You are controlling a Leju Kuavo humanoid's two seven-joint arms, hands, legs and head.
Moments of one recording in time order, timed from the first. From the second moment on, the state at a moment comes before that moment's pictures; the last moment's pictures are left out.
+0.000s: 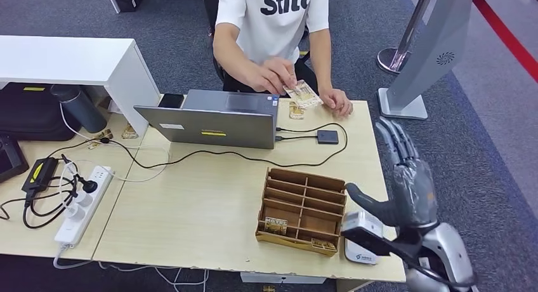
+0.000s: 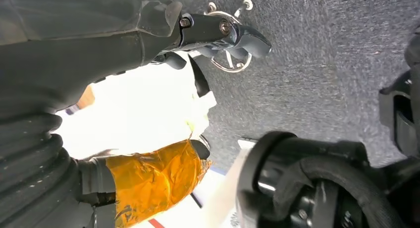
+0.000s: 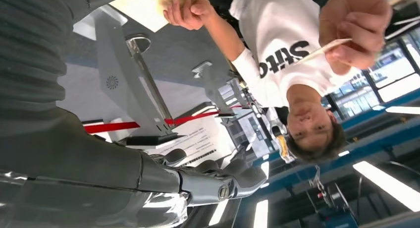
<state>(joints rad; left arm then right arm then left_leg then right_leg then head) 0.42 1.10 -1.47 -2.07 1.35 0.59 -0.30 -0.08 -0.27 0.35 -1.88 0.85 -0.30 -0.15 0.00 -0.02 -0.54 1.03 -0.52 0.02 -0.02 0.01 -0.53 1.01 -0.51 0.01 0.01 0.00</state>
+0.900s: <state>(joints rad) 0.38 1.13 -1.47 -1.96 1.33 0.52 -0.25 -0.45 -0.17 0.48 -1.47 0.80 -0.26 -0.02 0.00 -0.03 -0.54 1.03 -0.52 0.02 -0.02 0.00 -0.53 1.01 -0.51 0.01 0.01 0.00</state>
